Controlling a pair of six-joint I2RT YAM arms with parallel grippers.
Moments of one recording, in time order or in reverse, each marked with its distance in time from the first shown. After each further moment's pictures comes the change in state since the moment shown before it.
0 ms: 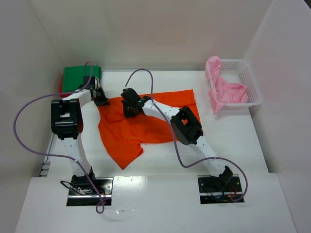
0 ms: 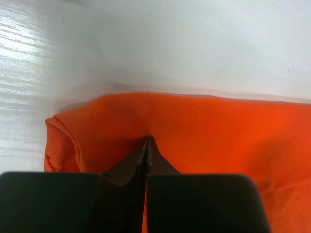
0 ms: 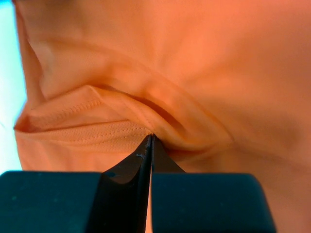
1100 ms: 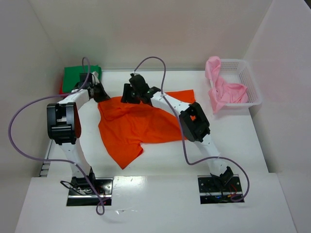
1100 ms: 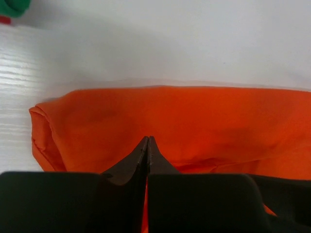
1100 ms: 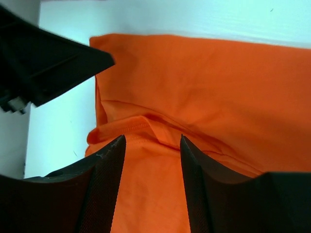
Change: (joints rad) left arm 0.000 -0.122 -0.031 0.045 0.082 0.013; right arm -0.097 -0.105 -0.031 0.150 -0.061 0.098
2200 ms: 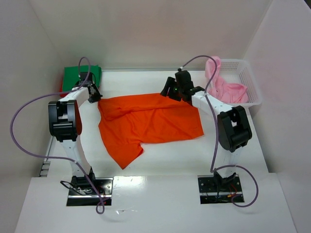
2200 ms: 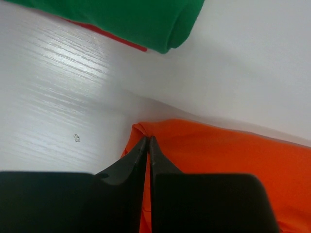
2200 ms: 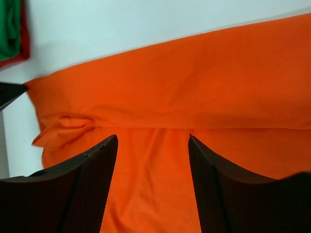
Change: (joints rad) left arm -0.003 0.078 0.075 -0.084 -0.376 0.012; right arm -0.341 -0.536 -0.674 0.100 0.012 -0.027
